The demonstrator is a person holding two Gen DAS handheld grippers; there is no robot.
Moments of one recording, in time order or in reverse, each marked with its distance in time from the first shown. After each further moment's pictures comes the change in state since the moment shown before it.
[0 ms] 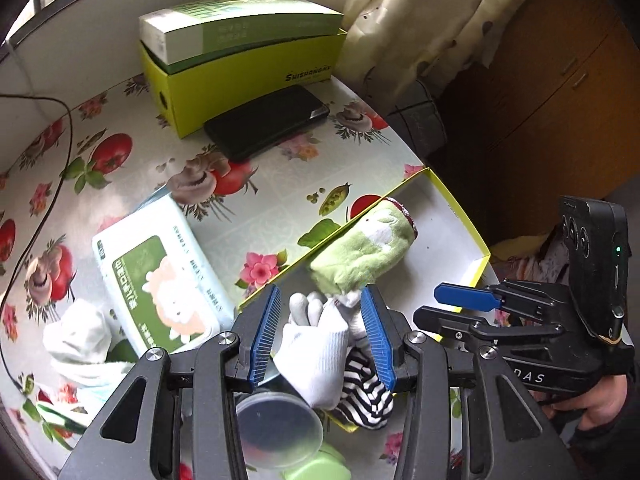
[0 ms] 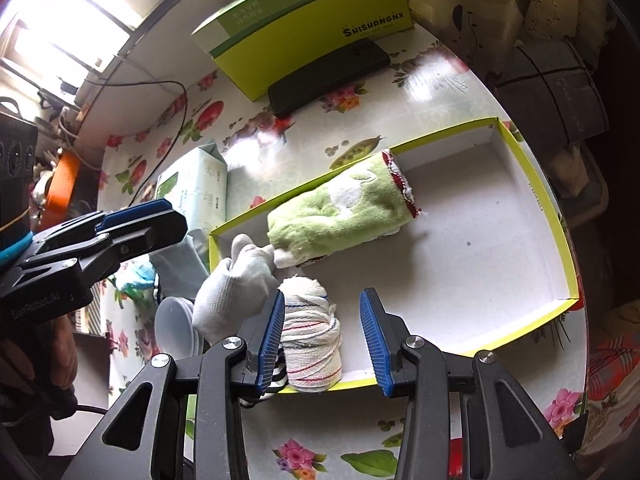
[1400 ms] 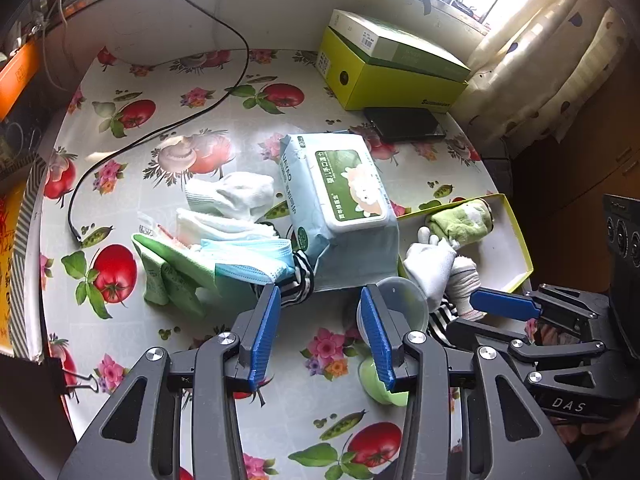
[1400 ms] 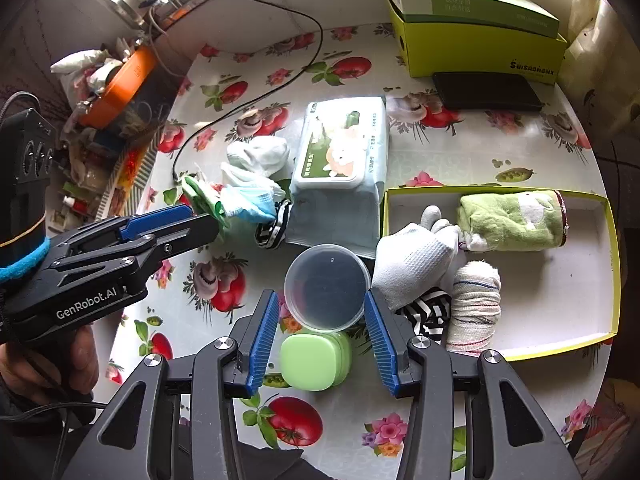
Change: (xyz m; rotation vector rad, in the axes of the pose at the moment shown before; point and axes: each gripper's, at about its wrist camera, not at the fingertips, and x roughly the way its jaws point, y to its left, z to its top) left arm -0.087 0.085 -0.112 -0.322 -0.110 0.168; right arm 0.009 0.146 -0.030 -0.318 0.104 0.036
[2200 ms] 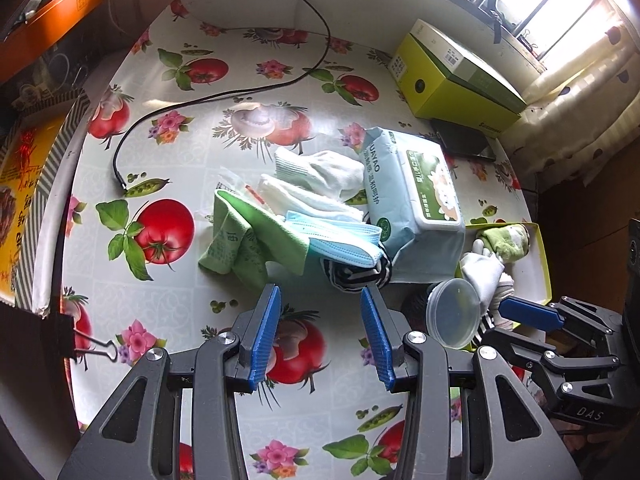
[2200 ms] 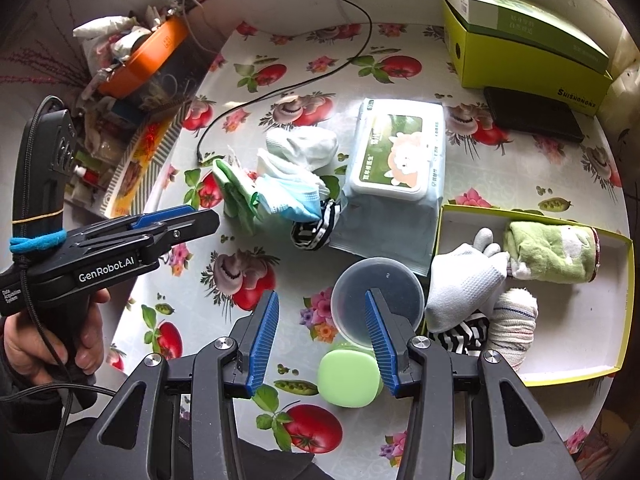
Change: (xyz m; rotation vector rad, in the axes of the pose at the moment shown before) left arm -0.003 0.071 -0.016 -0.180 0.010 0.039; right arm 0.020 0.041 0.014 -0.122 0.037 0.026
